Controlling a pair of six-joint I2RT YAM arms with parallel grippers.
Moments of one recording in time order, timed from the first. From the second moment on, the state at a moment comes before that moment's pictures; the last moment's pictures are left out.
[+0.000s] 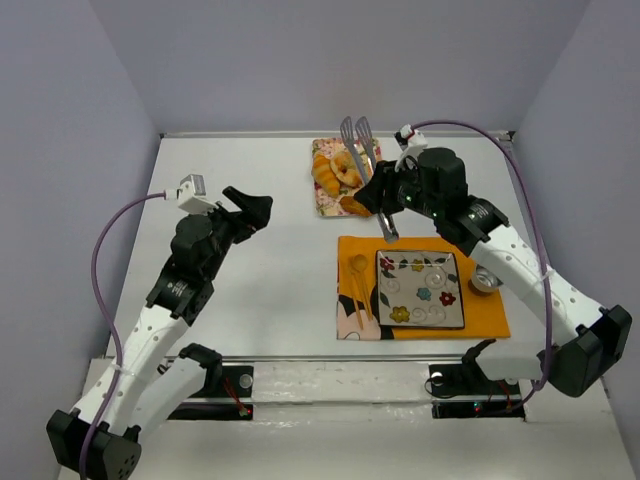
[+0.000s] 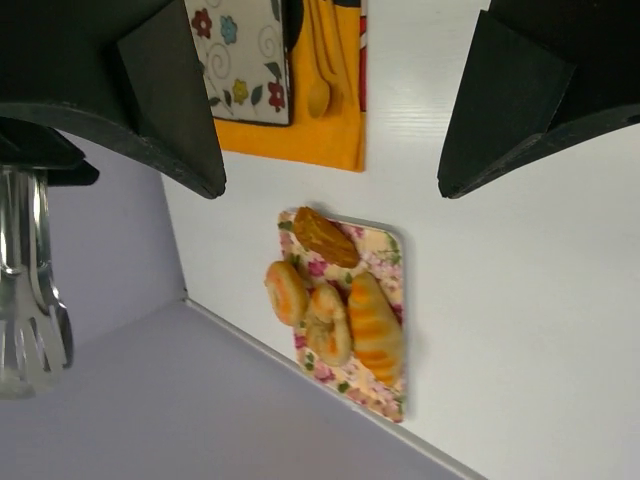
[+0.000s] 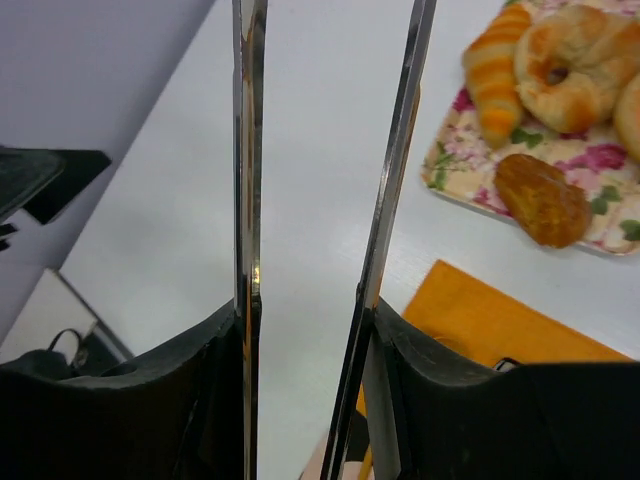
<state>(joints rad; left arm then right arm) -0.40 0.76 0.69 -0.03 -0.09 -0.78 0.58 1.26 1.24 -0.31 -0.19 0.40</state>
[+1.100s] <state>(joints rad) -0.39 1.13 0.87 -0.26 -0.28 -0.71 0.42 1.82 1.68 -0.88 0.17 -0.11</state>
